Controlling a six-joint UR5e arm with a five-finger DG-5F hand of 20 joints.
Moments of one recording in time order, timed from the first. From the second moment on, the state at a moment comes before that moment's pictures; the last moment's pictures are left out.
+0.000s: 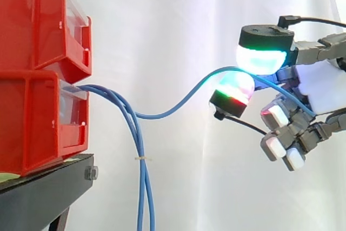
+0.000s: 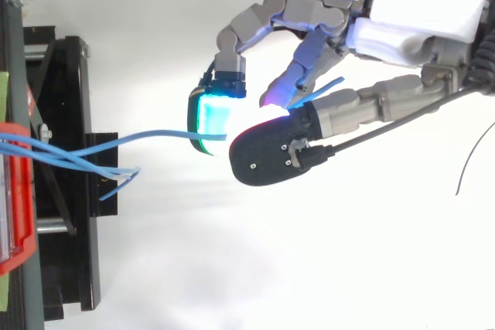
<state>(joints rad) 0.12 -2.13 -1.22 -3.22 -1.21 -0.04</state>
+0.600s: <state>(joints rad) 0.12 -2.13 -1.22 -3.22 -1.21 -0.04</state>
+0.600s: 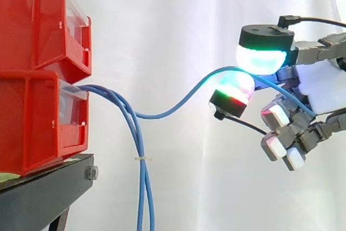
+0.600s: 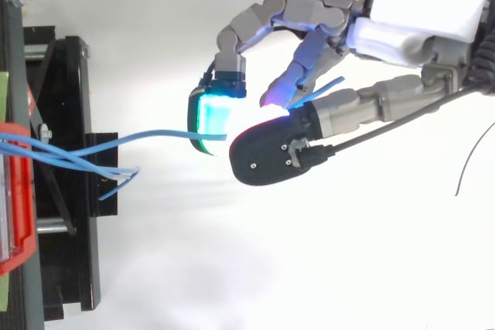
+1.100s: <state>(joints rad) 0.12 -2.13 -1.22 -3.22 -1.21 -0.04</state>
